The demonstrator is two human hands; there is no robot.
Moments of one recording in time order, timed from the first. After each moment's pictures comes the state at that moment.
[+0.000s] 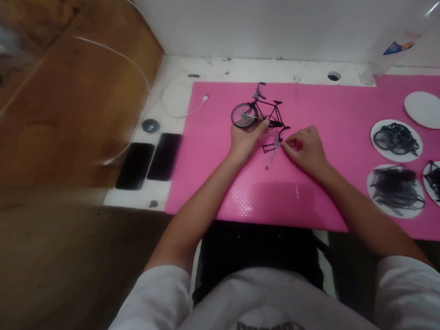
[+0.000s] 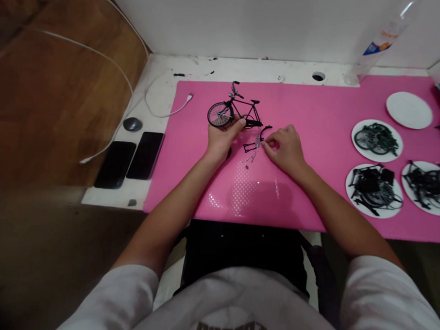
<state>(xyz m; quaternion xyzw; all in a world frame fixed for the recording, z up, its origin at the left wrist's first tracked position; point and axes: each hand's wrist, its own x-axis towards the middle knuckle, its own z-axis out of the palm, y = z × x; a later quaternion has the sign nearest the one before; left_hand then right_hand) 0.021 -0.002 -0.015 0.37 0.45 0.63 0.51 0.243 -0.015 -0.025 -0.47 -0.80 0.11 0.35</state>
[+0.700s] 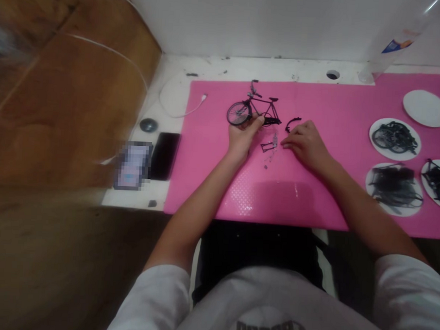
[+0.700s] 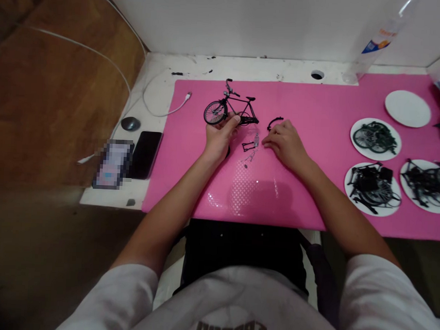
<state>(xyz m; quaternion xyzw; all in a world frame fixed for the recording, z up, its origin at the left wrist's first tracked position) 0.021 0.007 -0.028 0.33 0.45 0.66 0.50 0.261 0.002 -0.024 -0.39 -0.86 0.14 0.31</state>
